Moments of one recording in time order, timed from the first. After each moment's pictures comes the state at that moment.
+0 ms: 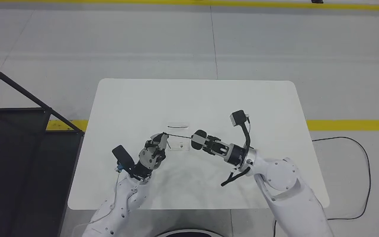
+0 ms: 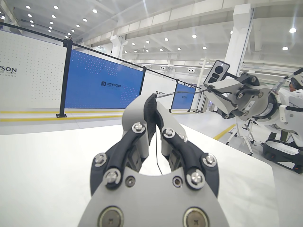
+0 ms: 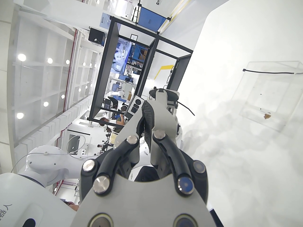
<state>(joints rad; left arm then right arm) 1.36 -1.26 -1.17 -1.38 1.28 -0.45 0.96 -1.18 -1.19 1.16 -1.81 0.11 -0.13 0.72</state>
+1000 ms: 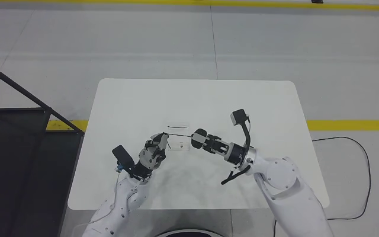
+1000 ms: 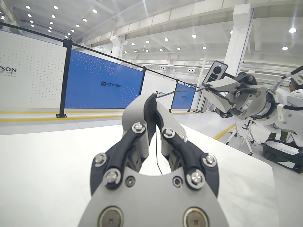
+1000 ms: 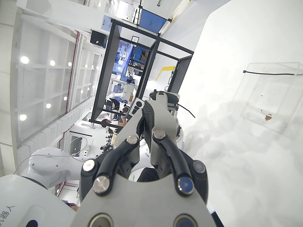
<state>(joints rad) 1.36 -1.26 -1.17 -1.38 1.28 -0.45 0.96 -1.17 -1.19 1.16 -1.79 0.13 -0.13 0.71</state>
